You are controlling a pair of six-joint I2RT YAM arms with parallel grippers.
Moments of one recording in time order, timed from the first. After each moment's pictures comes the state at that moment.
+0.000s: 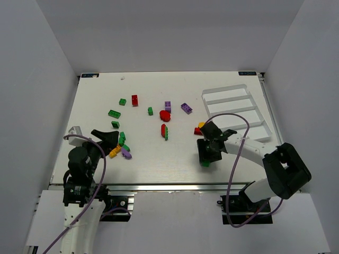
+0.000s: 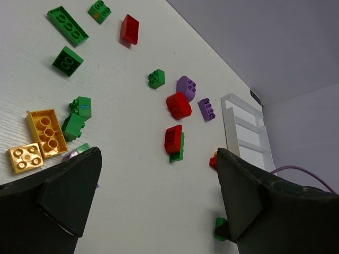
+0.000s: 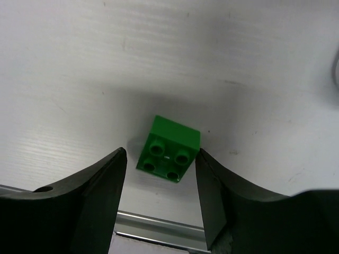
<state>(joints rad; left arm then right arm) -0.06 0.25 0.52 -0.47 0.03 -0.78 0.65 1.43 0.74 -0.58 -0.01 0.47</state>
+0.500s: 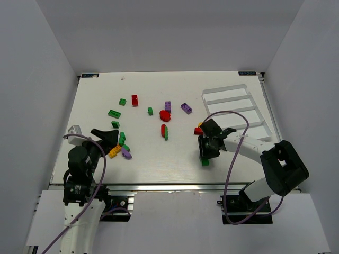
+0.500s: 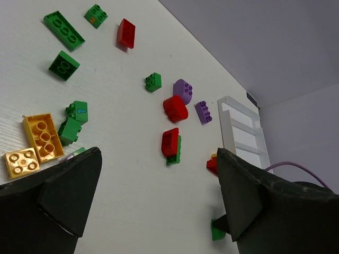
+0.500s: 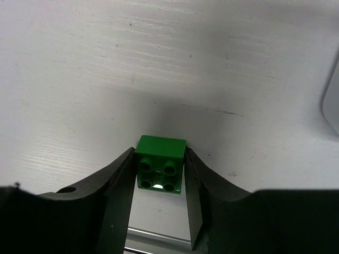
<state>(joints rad) -0.06 0.26 0.52 -0.45 0.03 -0.78 0.62 1.47 0.77 -0.51 -0.01 0.45</state>
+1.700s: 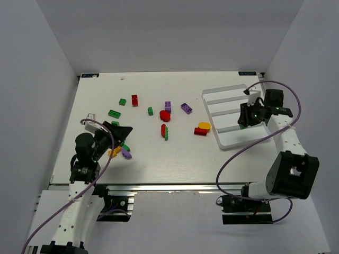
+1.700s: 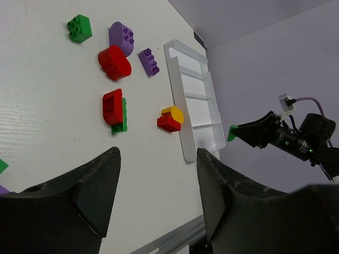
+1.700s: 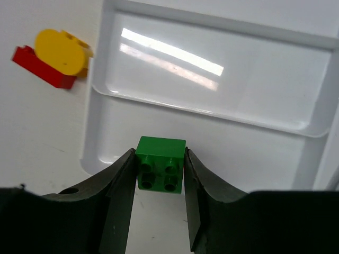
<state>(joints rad) -0.06 0.54 0.45 -0.11 0.40 -0.91 -0.11 1.38 1.08 -0.62 -0.43 -0.40</state>
